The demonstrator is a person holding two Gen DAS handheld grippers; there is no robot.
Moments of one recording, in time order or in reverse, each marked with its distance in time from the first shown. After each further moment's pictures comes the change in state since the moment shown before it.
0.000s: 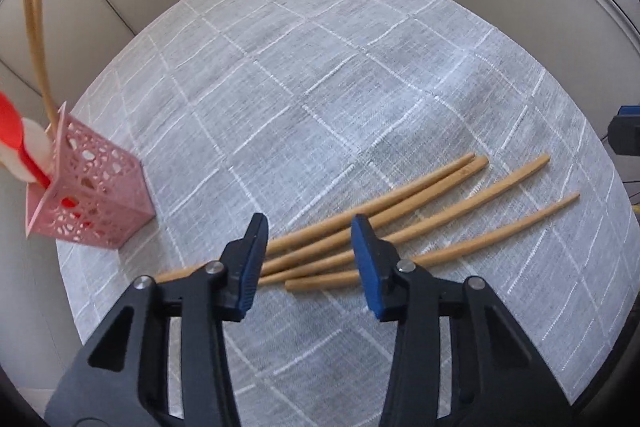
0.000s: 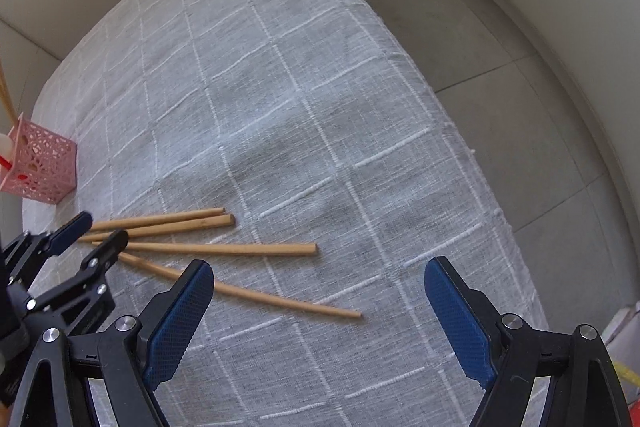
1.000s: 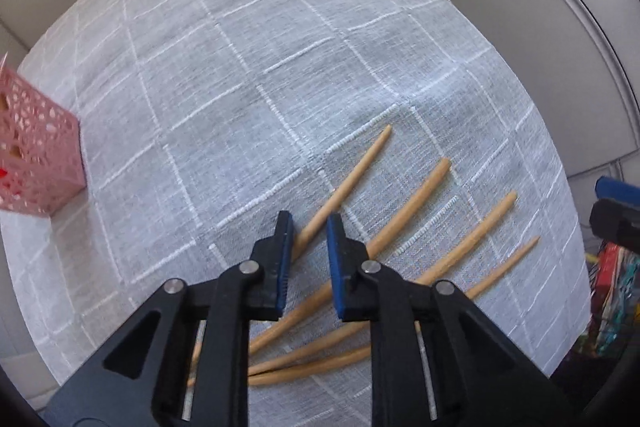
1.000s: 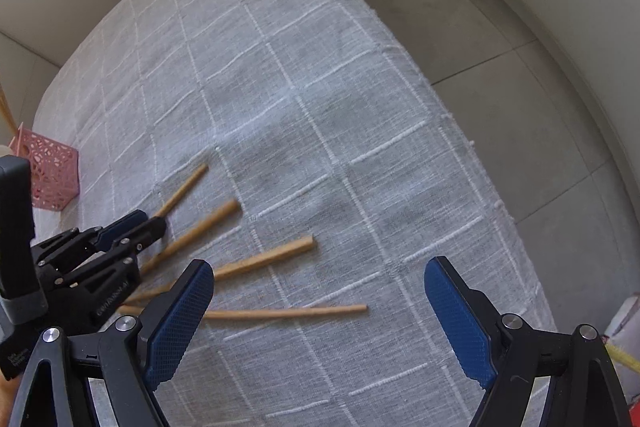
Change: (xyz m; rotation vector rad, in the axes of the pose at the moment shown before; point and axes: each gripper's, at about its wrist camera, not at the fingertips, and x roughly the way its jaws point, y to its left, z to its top) left arm 0.022 -0.002 0.025 -0.229 0.127 -0.192; right arm 0.004 -0.005 0.002 0.027 0.023 0.024
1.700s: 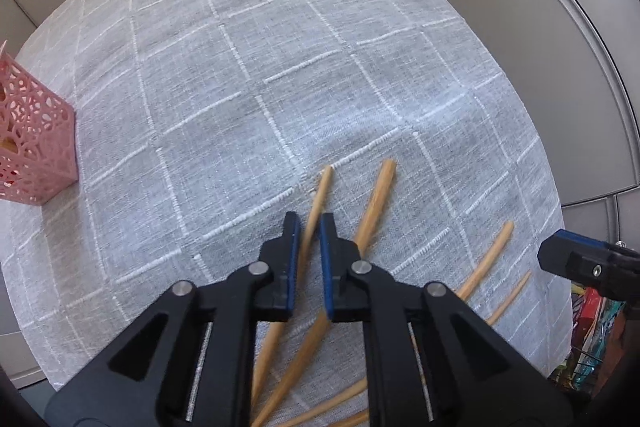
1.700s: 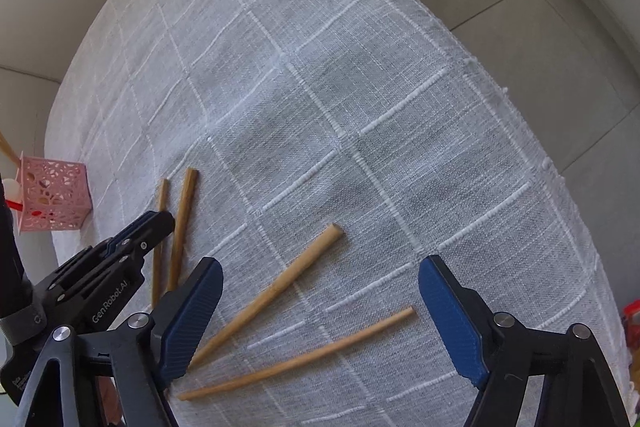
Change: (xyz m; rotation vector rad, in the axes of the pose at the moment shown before) left arm 0.007 -0.018 0.028 -0.052 -0.003 0.011; right arm 0.037 -0.018 0.006 0.156 0.106 0.117
